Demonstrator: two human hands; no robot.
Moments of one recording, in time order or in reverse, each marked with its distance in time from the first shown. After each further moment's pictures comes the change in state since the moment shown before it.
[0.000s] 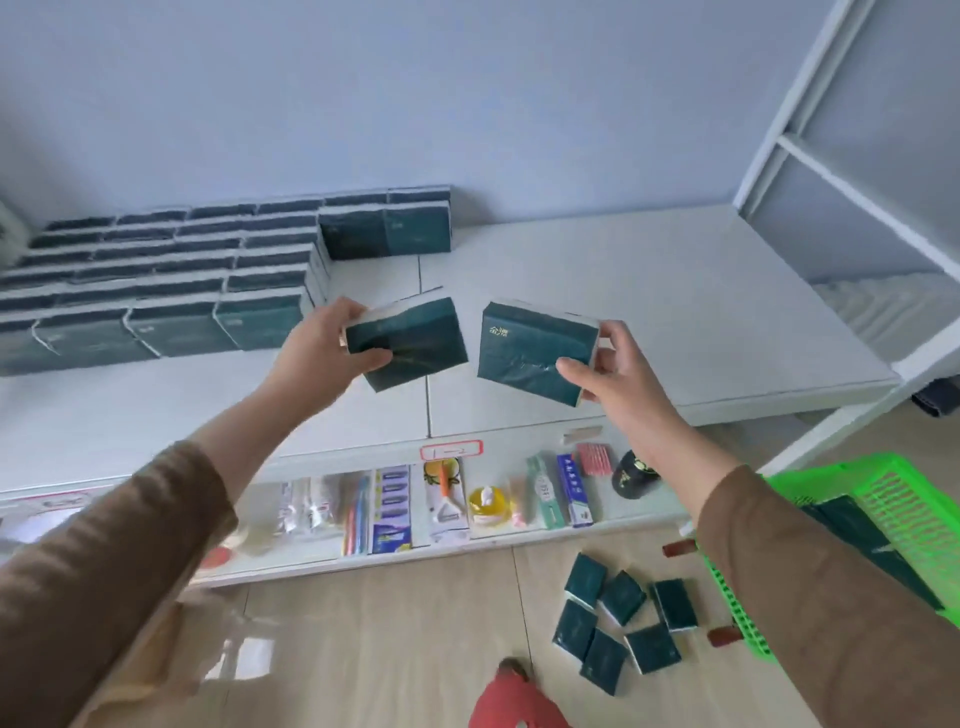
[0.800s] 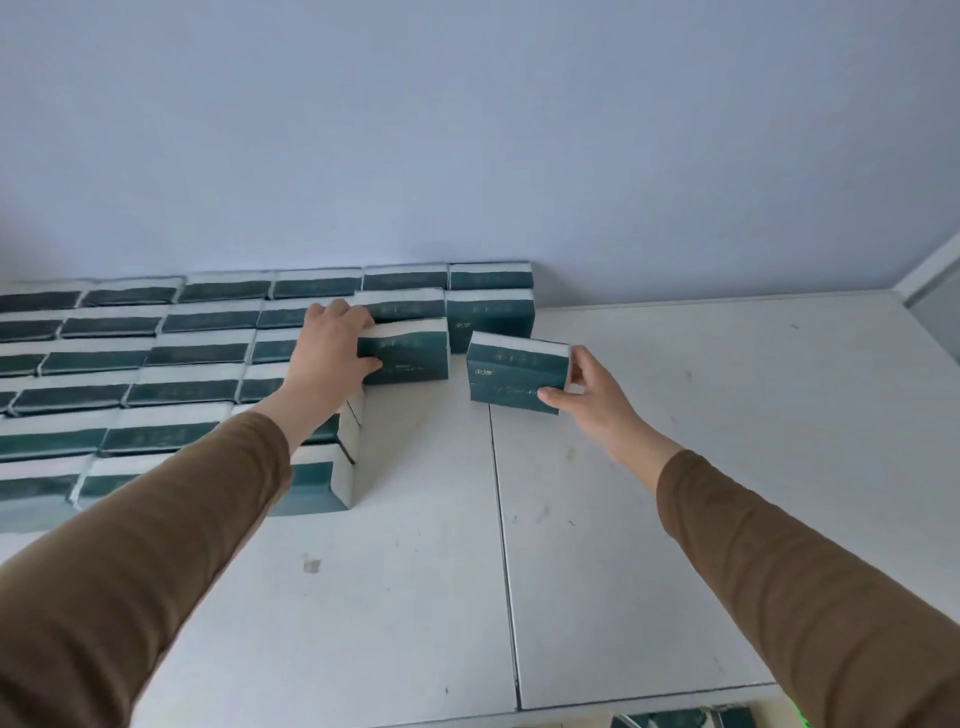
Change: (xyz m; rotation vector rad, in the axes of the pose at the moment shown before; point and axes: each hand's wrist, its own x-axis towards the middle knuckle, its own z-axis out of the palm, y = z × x) left_hand 0.298 -0.146 0.008 0.403 0.022 0.010; right_hand 0.326 0.036 0.127 -0.224 -0.133 0.050
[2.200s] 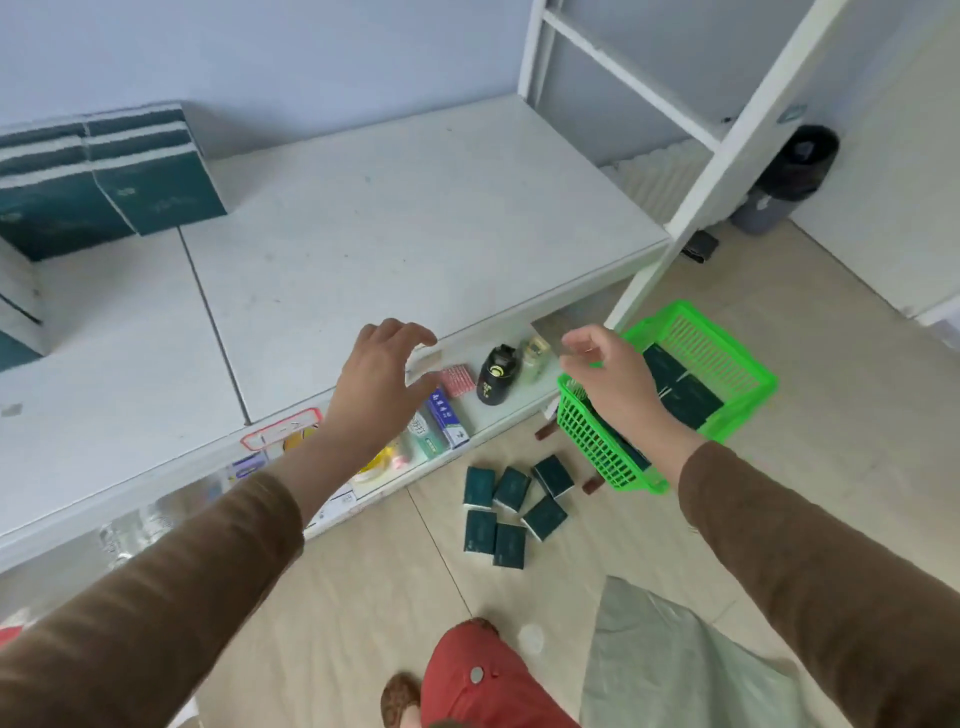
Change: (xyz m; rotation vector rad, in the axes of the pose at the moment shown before) left_hand -0.353 0.325 0.052 -0.445 -0.194 0.547; right_hand -0.452 0.125 -0.181 -0.301 0.540 0.222
